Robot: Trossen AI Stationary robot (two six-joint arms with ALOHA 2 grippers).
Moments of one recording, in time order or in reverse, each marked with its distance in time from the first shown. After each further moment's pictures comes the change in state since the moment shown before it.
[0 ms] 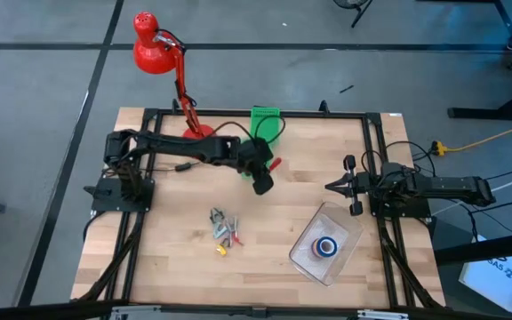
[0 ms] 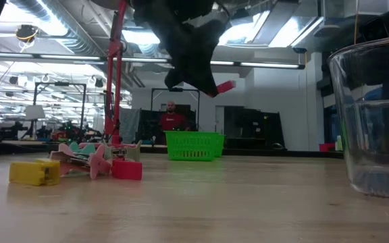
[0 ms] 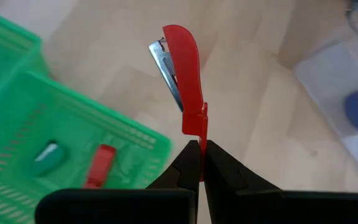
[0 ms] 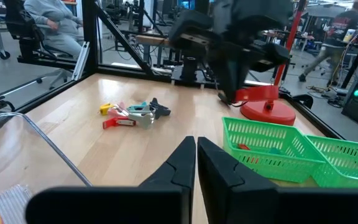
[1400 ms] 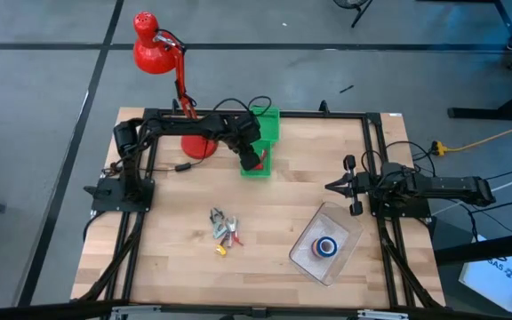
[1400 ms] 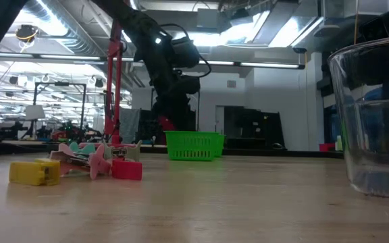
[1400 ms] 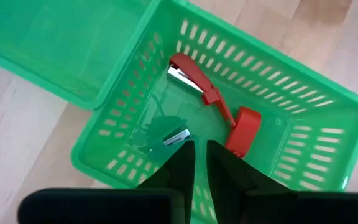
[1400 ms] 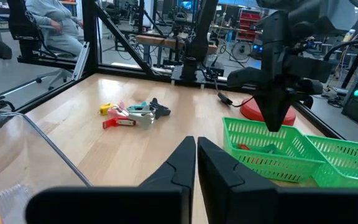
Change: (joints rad) left arm 0.284 0.095 -0.043 -0.090 0.122 0.258; right arm 0.000 0.000 0.000 0.000 0.000 0.000
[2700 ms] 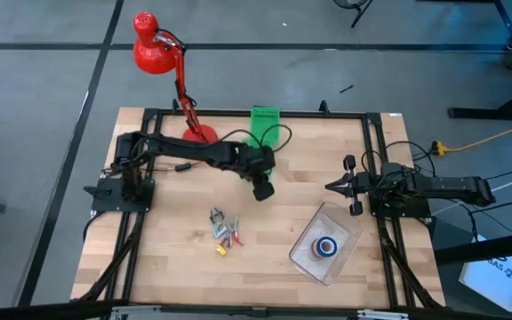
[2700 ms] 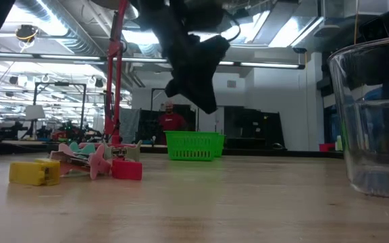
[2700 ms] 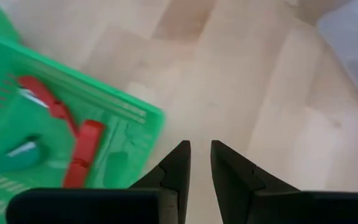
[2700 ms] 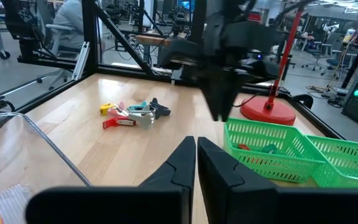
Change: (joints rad) left arm -0.320 -0.005 0.095 -0.003 -0.130 -0.251; right arm 0.000 0.000 0.000 0.000 0.000 0.000
